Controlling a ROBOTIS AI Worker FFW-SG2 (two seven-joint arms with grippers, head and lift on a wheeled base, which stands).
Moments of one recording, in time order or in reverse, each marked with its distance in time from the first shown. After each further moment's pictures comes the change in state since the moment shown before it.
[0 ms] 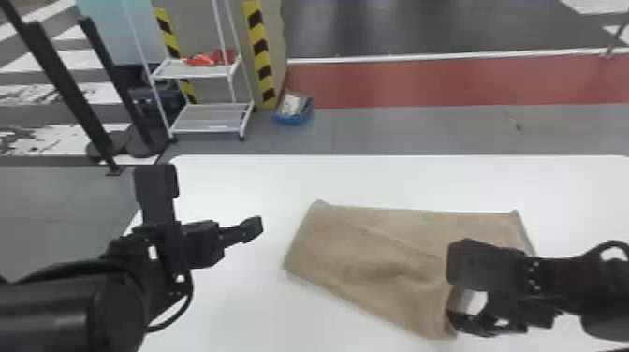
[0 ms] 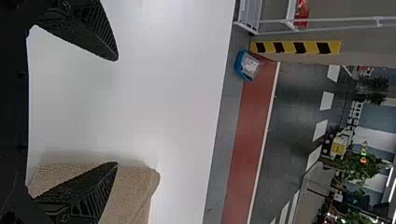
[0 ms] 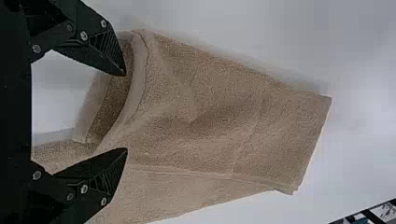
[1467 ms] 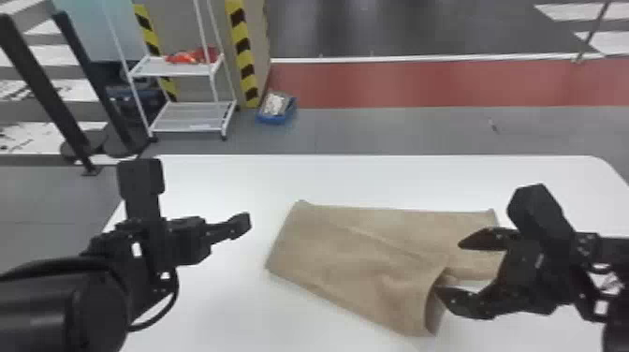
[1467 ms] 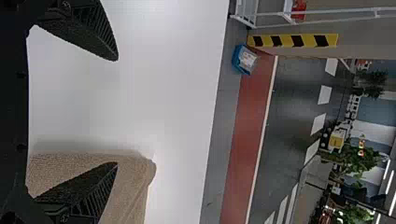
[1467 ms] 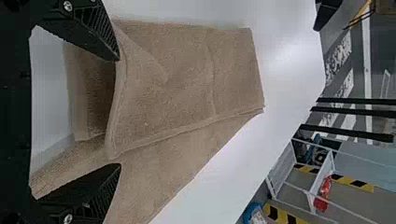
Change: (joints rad) left arm -0.015 0.000 -0.025 0.005 0.001 0.000 0.002; right arm -0.002 0.100 -0.246 -0.015 -0.420 0.254 -0.051
